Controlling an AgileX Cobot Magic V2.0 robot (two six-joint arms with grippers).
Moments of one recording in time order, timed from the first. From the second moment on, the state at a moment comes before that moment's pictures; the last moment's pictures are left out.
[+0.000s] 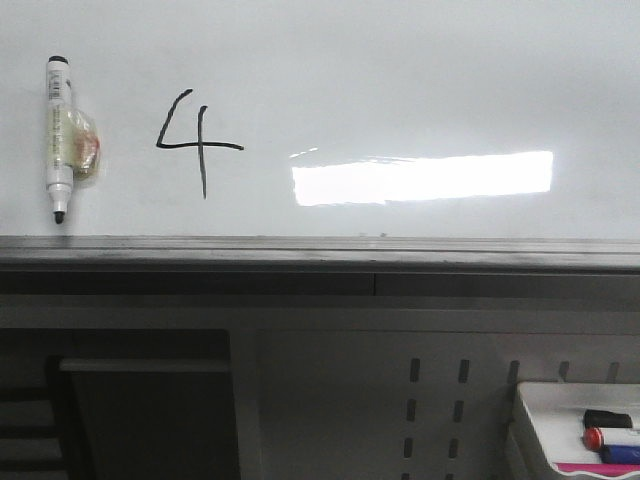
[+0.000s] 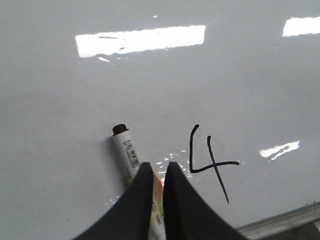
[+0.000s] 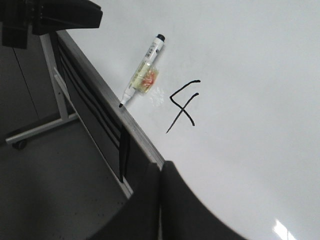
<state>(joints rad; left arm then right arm) -0.38 0.77 -0.54 -0.11 0.10 0.02 0.86 0.91 -0.93 -0.13 0.50 -0.08</state>
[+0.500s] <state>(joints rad) -0.38 0.27 -0.25 -0.03 0.10 0.02 0.86 0.20 -0.35 -0.15 0.29 -0.05</state>
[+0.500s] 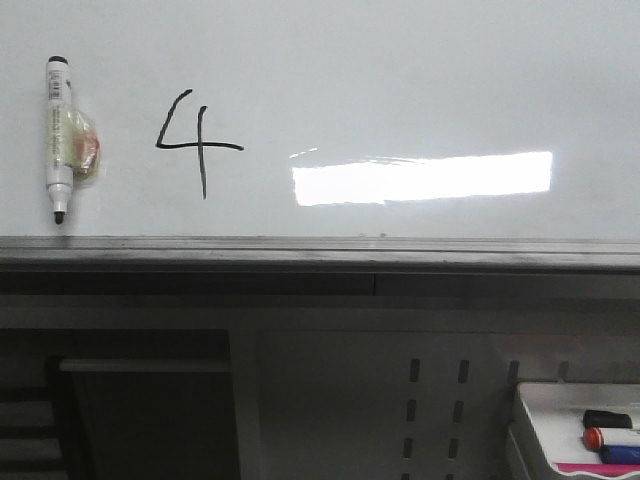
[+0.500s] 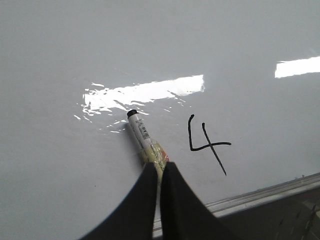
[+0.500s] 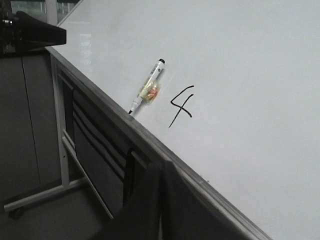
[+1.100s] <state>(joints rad) -0.38 0.23 -0.23 -0.02 0.11 0.02 0.86 0.05 -0.30 -0.15 0.29 -0.04</state>
